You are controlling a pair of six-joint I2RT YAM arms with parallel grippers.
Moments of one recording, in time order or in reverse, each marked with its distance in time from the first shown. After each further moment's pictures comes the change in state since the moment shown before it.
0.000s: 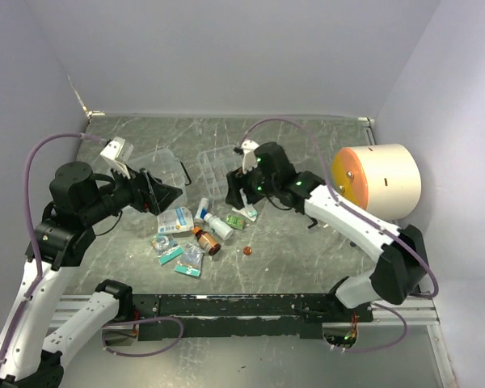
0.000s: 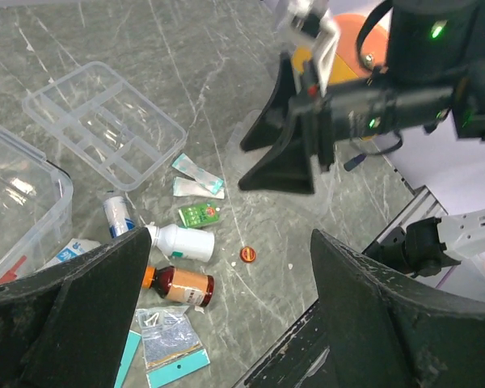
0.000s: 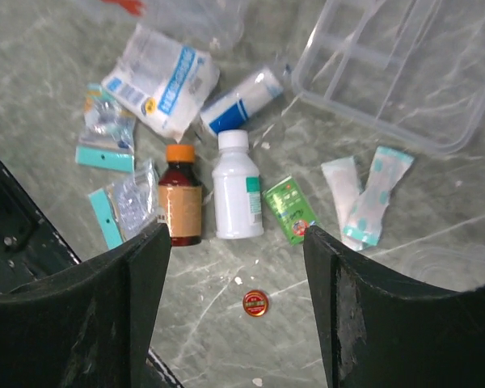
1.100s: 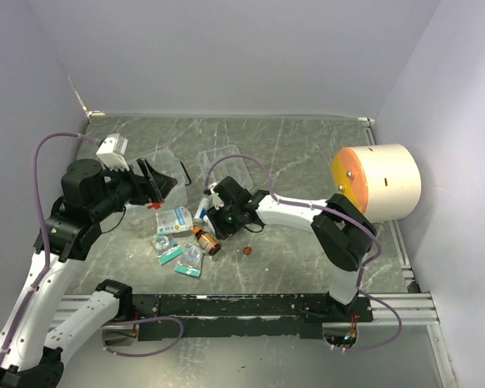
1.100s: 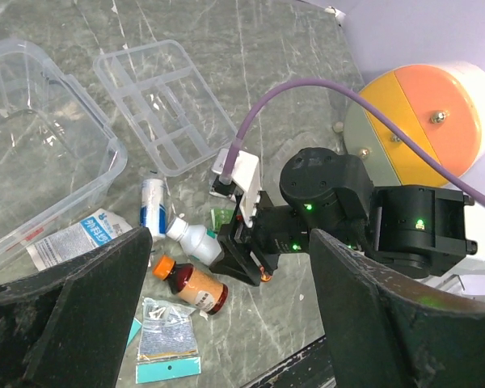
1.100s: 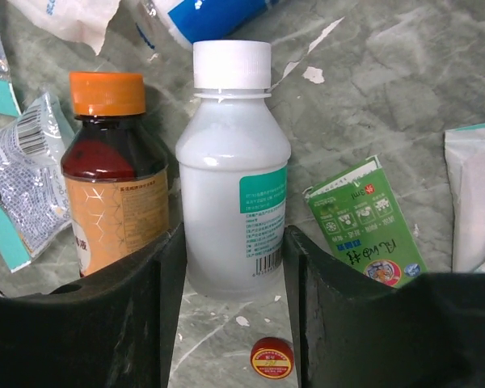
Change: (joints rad) left arm -0.002 0.029 -0.037 -0.006 -0.237 -0.153; right arm 0.192 0.411 -0.063 0.101 0.088 0.006
